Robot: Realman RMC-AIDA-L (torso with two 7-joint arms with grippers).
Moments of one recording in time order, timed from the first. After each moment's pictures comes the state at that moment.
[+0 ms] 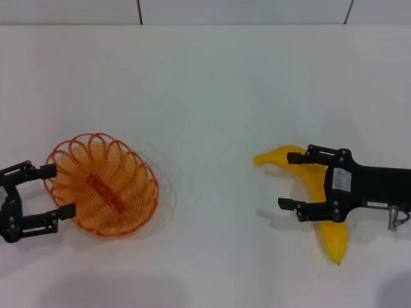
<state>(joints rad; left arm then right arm) -0.35 -1.97 0.44 0.62 2.15 1.74 -0.99 0.51 2.04 -0.31 -0.39 -2.34 -1.61 0.75</state>
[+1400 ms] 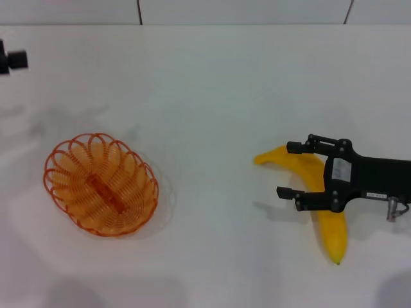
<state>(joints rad) -0.55 -1.88 0.47 0.97 2.09 1.71 -1.86 0.52 2.04 -0.31 -0.39 -2.31 -1.61 0.75</state>
